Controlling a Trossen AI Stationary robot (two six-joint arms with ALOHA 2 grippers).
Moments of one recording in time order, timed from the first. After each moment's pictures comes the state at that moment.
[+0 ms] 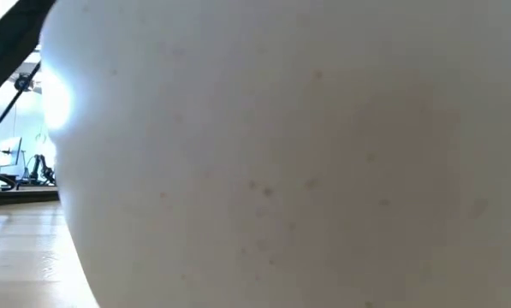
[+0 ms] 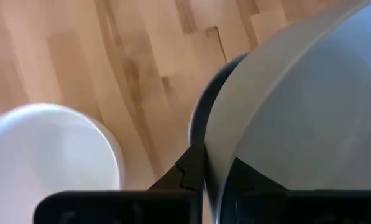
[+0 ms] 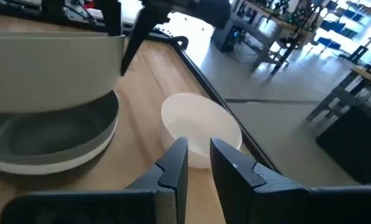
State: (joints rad) left arm 0.18 2.10 2.12 -1.19 0.12 0.45; right arm 0.19 0.77 0.45 -0.06 0.67 -0.12
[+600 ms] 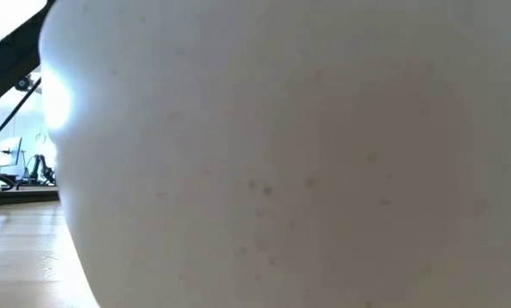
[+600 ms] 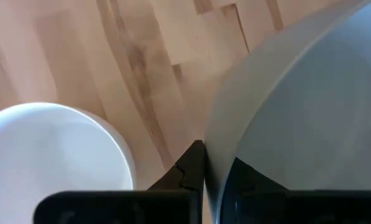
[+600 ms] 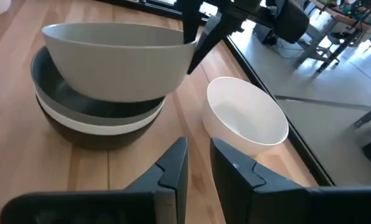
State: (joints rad) left arm 0.21 2.22 2.22 -1.26 0.12 0.50; right arm 0.21 0.77 0.42 -0.12 0.52 -0.10
